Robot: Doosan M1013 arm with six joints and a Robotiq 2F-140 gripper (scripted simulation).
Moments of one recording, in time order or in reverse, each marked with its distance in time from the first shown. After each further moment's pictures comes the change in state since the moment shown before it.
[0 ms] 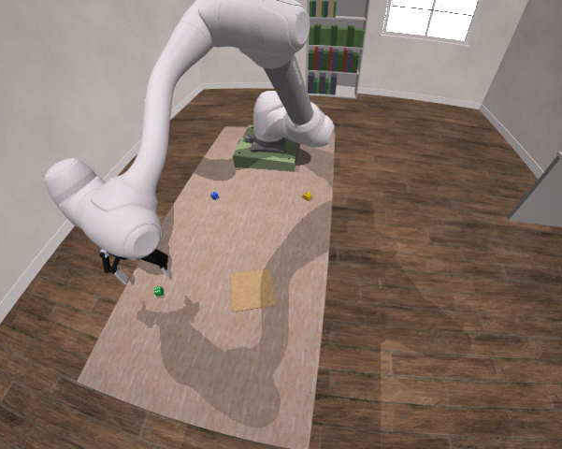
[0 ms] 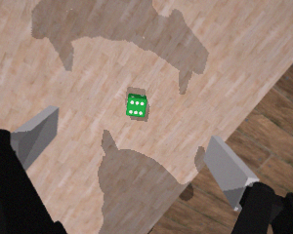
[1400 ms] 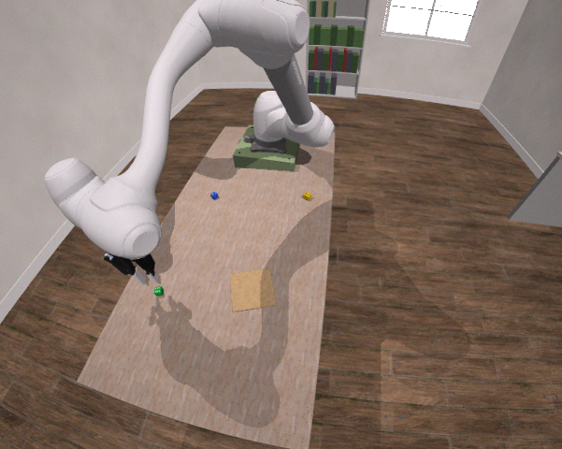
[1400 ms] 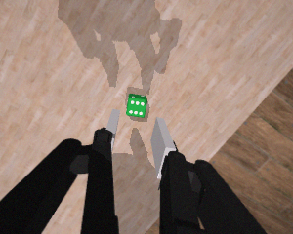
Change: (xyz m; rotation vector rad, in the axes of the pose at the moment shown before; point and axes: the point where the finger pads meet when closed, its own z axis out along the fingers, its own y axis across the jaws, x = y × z) arm 0.000 0.000 0.000 0.003 0.002 -0.023
